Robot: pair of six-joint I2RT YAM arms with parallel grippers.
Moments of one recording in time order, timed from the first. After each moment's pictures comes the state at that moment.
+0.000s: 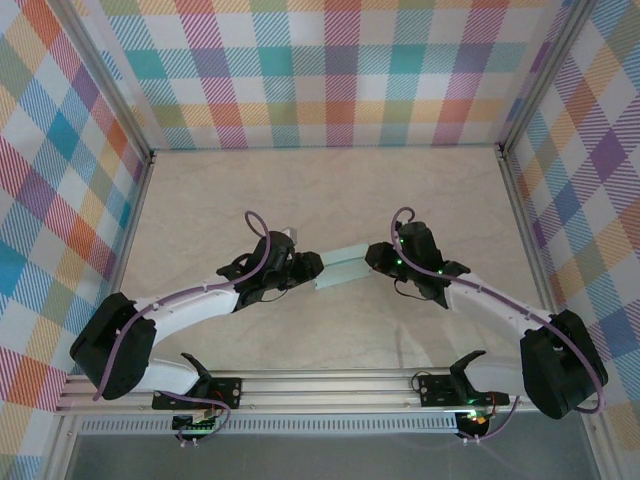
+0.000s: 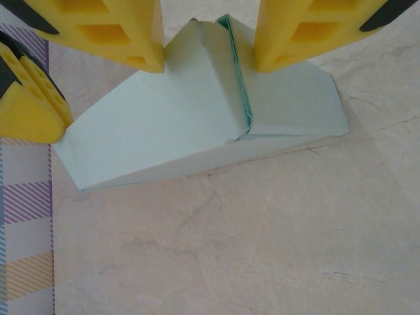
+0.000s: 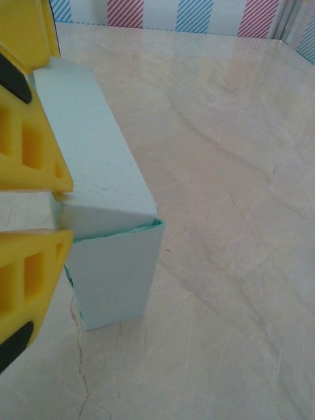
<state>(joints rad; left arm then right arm) -0.71 1.36 0.71 -0.02 0.12 -0.99 0.54 1.23 0.64 -0.07 -0.17 0.83</state>
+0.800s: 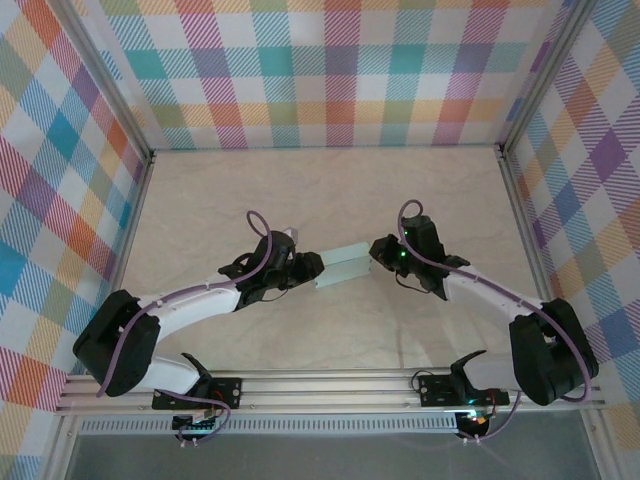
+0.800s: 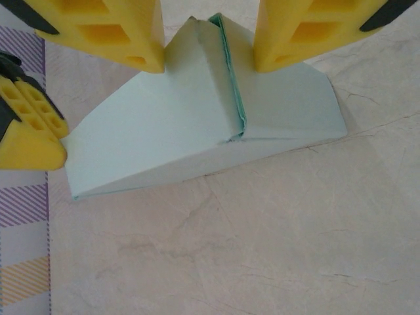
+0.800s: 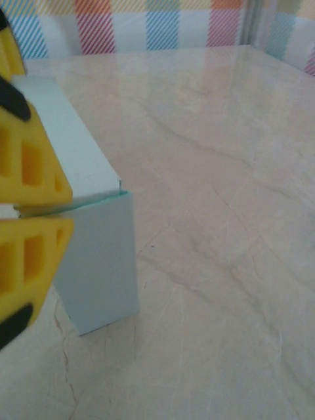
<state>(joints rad) -0.70 1.39 0.71 -0.01 0.13 -0.98 0.46 1.31 0.65 -0.01 -0.25 0.96</state>
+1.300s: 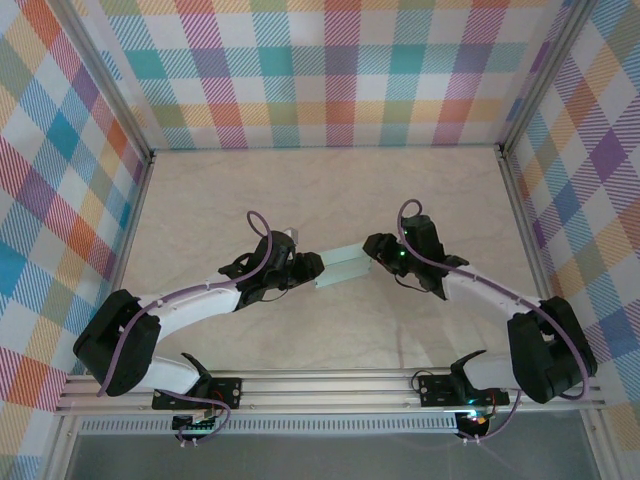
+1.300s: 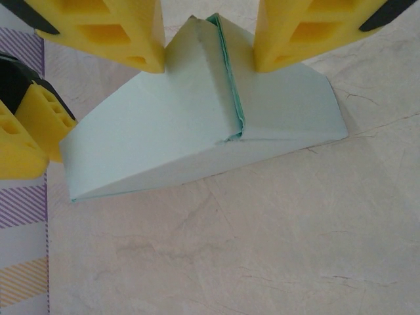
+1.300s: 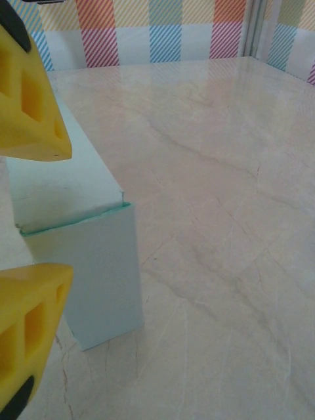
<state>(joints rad) -0.70 1.39 0.71 -0.01 0.13 -0.98 0.45 1.32 0.66 0.01 -0.28 0.96</state>
